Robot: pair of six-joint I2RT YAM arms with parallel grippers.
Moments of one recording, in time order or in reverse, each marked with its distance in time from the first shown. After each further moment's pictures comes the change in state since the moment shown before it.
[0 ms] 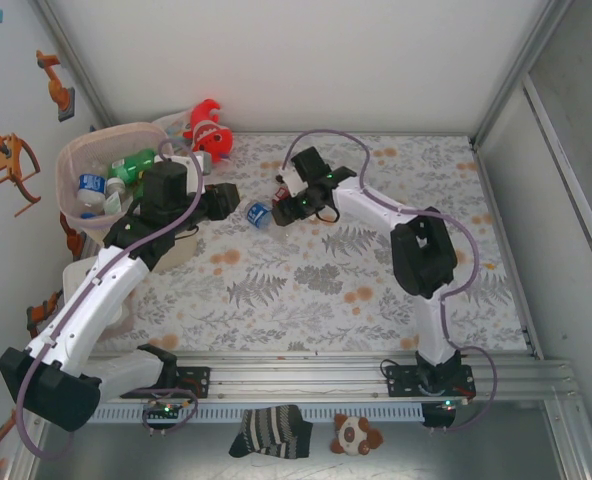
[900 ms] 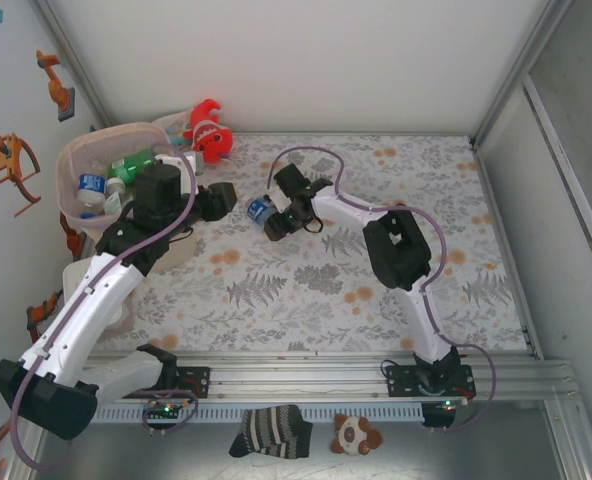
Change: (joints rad) left arm 0.000 -0.046 0.005 -0.031 -0.067 0.005; right arm 0.048 0.164 0.050 0.003 0.051 -0.034
